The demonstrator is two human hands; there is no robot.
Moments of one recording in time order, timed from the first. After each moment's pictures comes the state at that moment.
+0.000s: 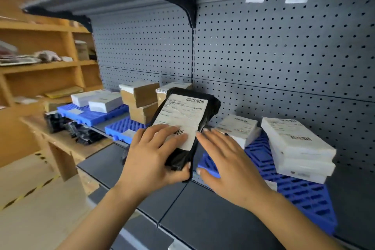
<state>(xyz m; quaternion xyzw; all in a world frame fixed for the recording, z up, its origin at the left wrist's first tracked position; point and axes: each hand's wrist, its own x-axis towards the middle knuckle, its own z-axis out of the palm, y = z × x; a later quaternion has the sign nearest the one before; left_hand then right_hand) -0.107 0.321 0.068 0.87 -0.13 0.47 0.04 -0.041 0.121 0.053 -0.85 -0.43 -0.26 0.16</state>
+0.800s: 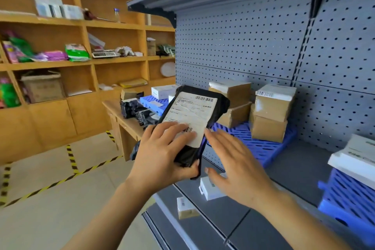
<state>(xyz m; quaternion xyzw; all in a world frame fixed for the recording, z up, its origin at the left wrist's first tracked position) -0.165 0.524 0.051 0.88 -0.01 0.47 -0.02 -0.051 0.352 0.037 -0.79 -0.54 -0.22 0.18</state>
